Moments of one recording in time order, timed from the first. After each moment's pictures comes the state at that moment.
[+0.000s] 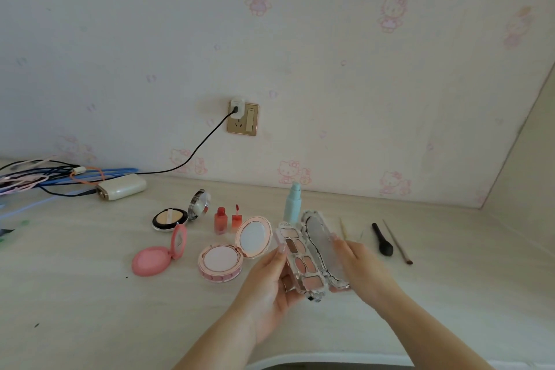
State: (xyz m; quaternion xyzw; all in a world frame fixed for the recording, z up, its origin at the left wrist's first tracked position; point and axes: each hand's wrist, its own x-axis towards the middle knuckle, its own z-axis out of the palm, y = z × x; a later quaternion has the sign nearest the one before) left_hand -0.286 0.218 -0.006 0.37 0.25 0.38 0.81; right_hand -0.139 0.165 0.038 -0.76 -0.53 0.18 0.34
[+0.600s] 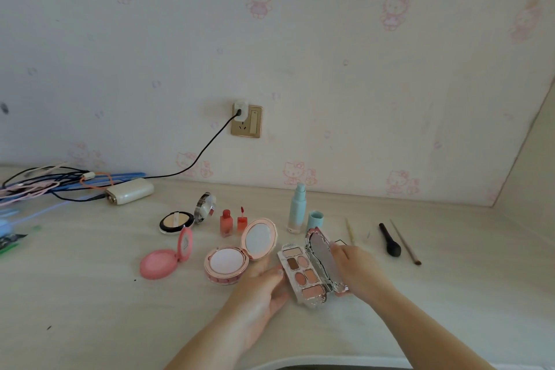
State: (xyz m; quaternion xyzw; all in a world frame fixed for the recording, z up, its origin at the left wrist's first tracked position) left_hand -0.309 0.208 0.003 0.42 0.34 0.37 0.76; right_hand -0.126 0.196 0.011 -0.81 -0.52 0.15 0.25
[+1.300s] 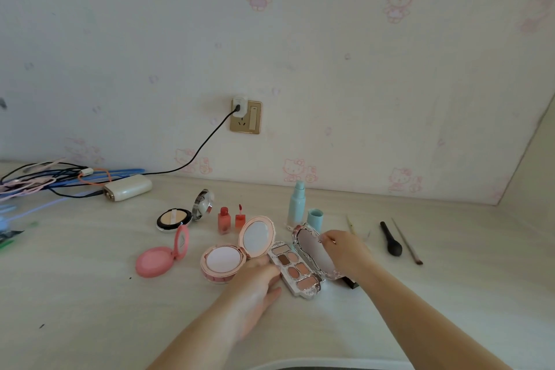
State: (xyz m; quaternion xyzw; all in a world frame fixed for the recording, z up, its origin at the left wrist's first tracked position) left_hand -0.301 0.224 0.001 0.40 0.41 0.36 0.74; right_hand -0.111 0.235 0.004 -0.81 -0.53 0.14 0.21
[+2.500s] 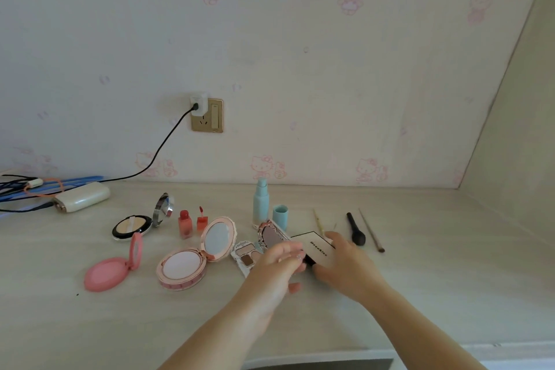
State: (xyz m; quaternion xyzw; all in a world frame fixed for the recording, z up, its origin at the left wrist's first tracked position) left_hand -0.227 0.203 0.004 0.53 0.37 0.34 0.68; right_hand -0.072 0.175 -0.004 -0.82 -0.51 0.11 0.23
